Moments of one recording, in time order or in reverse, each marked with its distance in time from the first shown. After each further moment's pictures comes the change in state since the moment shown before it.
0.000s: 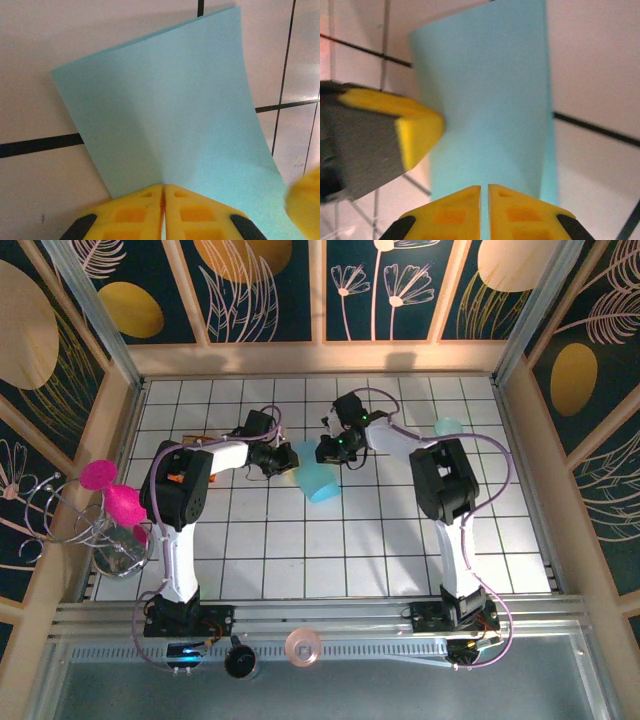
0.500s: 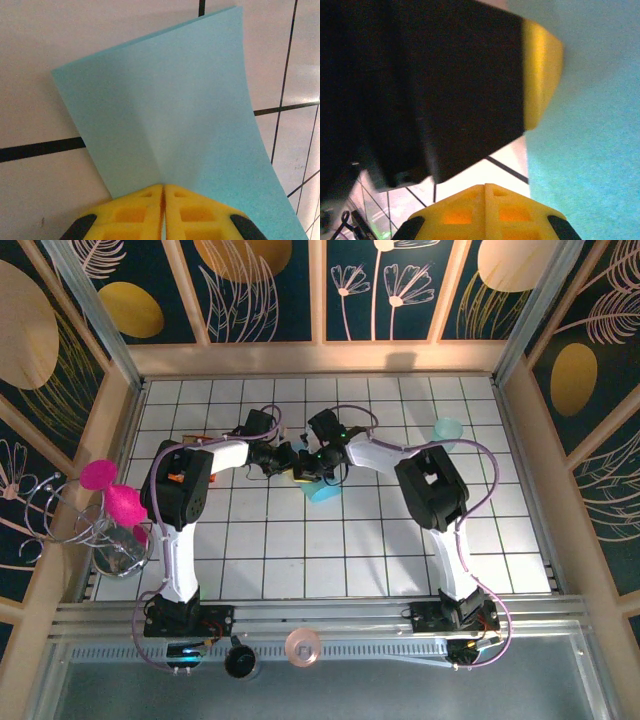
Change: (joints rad) left arm 0.000 0.005 0.011 -0.009 -0.006 -0.002; right arm 0.133 0.017 -0.043 0.085 -0.053 0.191
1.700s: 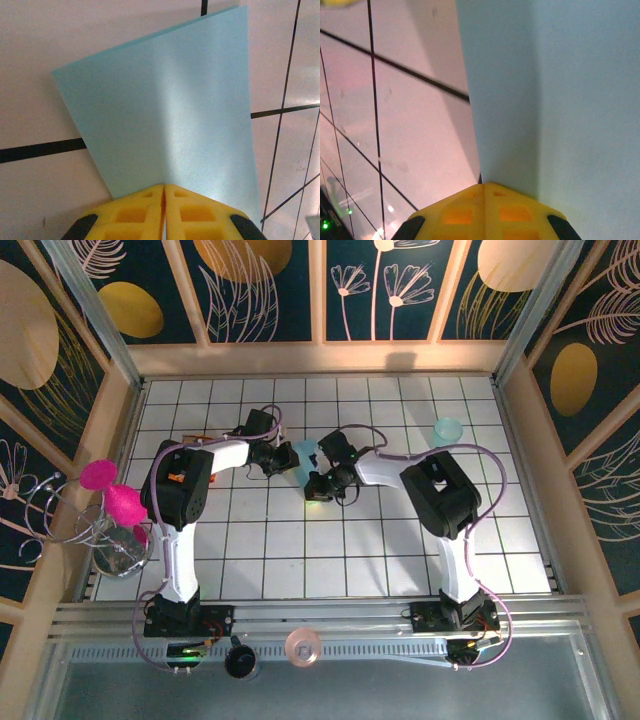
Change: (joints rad) left arm -0.002 0.003 0.005 -0.008 -0.009 -0.004; right arm 0.018 -0.124 -0.305 0.125 0.010 -0.057
